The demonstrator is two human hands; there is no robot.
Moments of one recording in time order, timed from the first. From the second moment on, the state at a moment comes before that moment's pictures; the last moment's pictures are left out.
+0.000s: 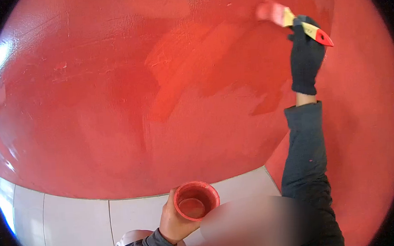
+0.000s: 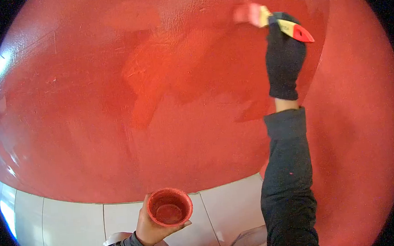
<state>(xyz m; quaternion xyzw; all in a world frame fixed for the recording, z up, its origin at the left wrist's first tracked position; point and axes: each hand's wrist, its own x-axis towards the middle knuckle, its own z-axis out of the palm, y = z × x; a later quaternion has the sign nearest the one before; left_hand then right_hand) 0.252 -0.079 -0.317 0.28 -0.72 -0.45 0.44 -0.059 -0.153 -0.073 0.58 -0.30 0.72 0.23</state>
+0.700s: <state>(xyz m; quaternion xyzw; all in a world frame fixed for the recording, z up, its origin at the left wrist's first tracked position) 0.249 -0.083 -0.323 0.28 -0.73 -0.47 0.41 -0.021 -0.172 -0.104 0.71 -0.29 0.47 0.43</state>
